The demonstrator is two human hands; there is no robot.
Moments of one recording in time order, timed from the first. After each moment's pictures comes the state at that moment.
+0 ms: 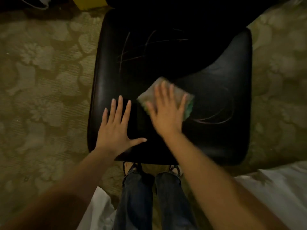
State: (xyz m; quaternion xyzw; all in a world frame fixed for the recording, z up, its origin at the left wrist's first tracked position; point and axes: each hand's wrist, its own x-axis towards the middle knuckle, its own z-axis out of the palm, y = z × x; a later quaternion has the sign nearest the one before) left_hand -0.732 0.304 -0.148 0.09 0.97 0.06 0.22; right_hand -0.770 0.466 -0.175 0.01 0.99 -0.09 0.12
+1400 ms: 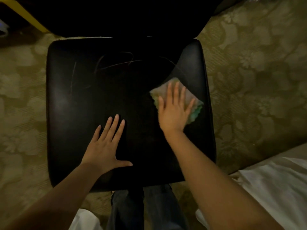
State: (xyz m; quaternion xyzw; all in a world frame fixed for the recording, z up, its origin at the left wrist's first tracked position) left_hand -0.780 0.382 -0.141 0.22 0.92 0.02 0.32; right_hand -0.826 0.594 -0.172 0.18 0.97 -0.11 0.11
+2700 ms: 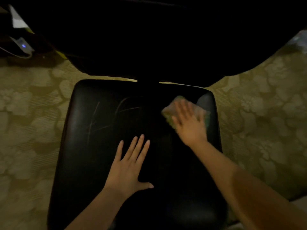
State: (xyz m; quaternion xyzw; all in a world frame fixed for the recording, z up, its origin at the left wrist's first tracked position) left_hand -0.844 0.409 -0.130 0.24 0.93 0.05 0.26; right_hand -0.927 0.632 -0.169 -0.03 0.99 -0.09 0.14
